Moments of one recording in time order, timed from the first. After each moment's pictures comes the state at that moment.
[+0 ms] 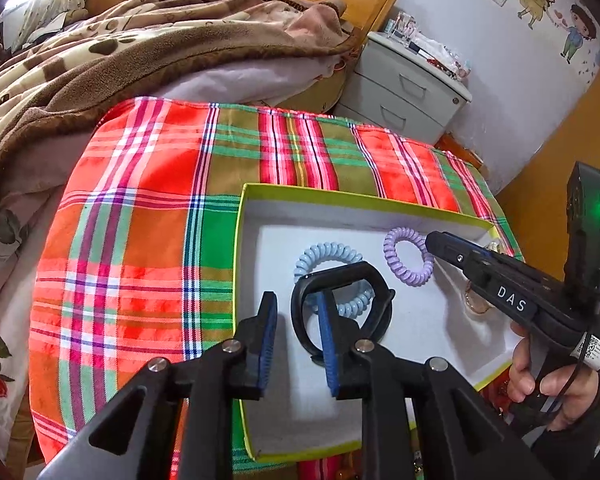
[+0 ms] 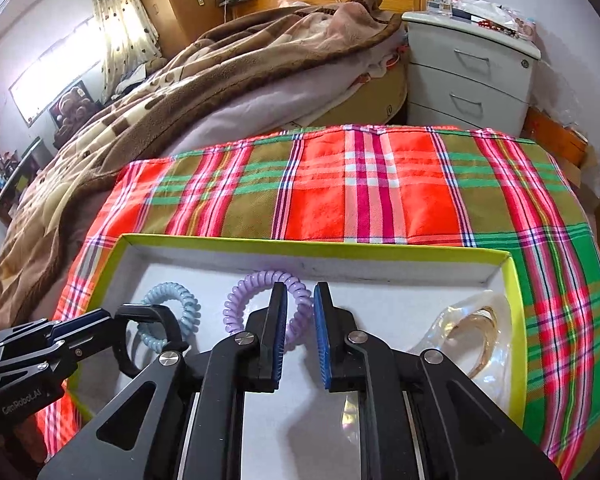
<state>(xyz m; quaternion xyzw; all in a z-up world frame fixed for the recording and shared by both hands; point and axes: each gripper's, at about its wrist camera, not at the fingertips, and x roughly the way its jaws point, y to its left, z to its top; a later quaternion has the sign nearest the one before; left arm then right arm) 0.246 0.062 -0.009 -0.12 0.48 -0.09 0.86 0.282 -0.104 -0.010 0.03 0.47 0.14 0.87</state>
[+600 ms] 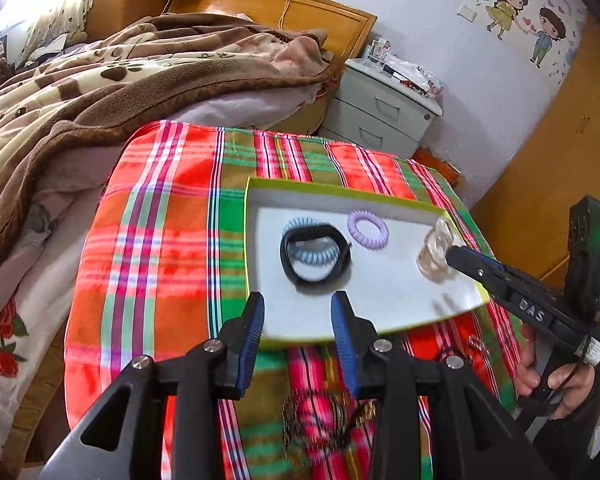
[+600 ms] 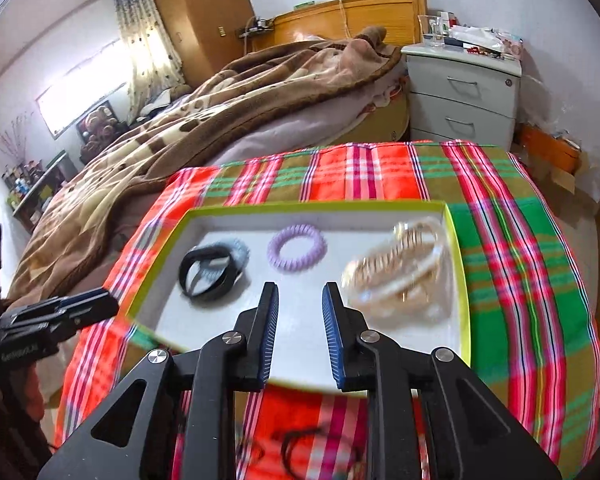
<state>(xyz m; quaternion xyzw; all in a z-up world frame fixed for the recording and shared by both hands) 0.162 0.075 0.027 -0.12 0.44 -0.10 0.89 0.181 -0.128 0.027 0.04 0.41 0.17 0.89</state>
